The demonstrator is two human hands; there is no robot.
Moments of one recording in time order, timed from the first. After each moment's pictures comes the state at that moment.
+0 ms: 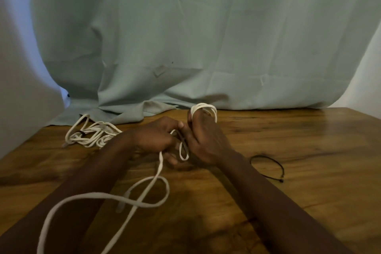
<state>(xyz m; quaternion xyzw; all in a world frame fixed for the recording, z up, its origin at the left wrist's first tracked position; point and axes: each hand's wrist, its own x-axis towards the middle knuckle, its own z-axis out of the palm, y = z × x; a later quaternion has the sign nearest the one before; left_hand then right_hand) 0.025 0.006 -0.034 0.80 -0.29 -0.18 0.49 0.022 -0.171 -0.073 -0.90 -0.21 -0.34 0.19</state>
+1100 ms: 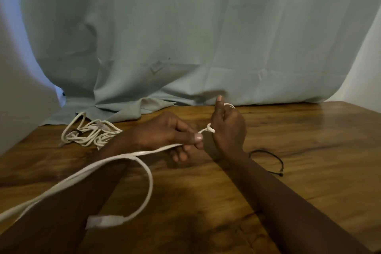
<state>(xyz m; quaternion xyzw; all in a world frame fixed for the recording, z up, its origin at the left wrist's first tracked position) 0.015 0.001 -0.030 0.75 -0.34 -0.20 0.53 0.038 -0.195 -0.077 -0.79 0.10 -0.47 0.40</state>
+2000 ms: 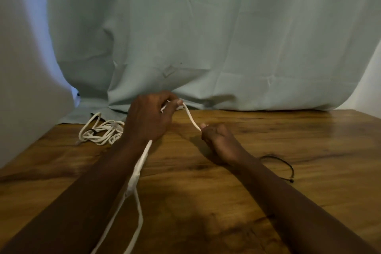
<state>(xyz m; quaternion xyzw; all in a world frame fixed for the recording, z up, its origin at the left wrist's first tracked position) 0.041 0.030 -0.032 0.79 -0.26 0.40 0.38 0.016 -0.181 -0.081 -0.83 -0.08 -0.10 0.55</state>
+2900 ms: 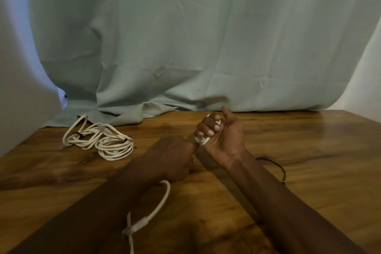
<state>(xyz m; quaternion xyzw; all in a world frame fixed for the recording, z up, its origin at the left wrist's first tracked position) 0.027 -0.026 -0.070 0.91 -0.39 0.11 0.03 0.018 -0.174 -0.058 -0.31 -0.08 -0.01 0.95</state>
